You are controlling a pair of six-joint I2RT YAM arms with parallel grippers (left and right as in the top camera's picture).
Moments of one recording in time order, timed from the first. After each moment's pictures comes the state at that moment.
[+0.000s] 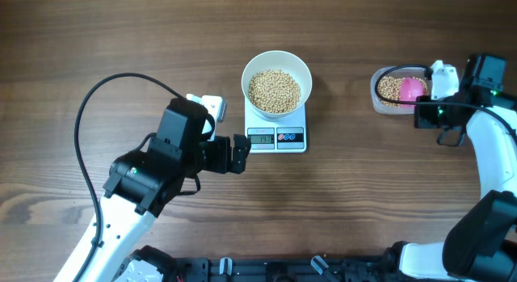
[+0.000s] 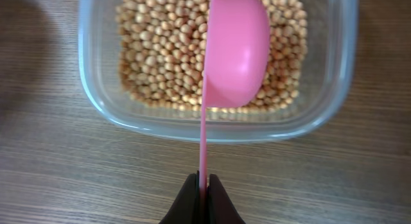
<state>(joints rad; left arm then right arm) -0.46 1.08 0.98 -0.83 0.15 -0.34 -0.31 1.59 1.13 -0.77 -0.20 -0.32</state>
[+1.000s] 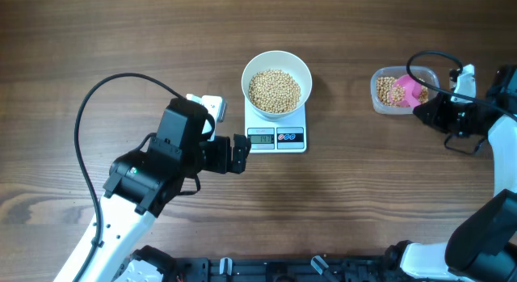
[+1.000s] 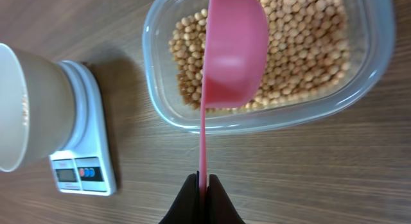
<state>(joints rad) -0.46 1.08 0.98 -0.83 0.15 -0.34 -0.47 1.59 1.13 -0.83 -0.58 -0.10</state>
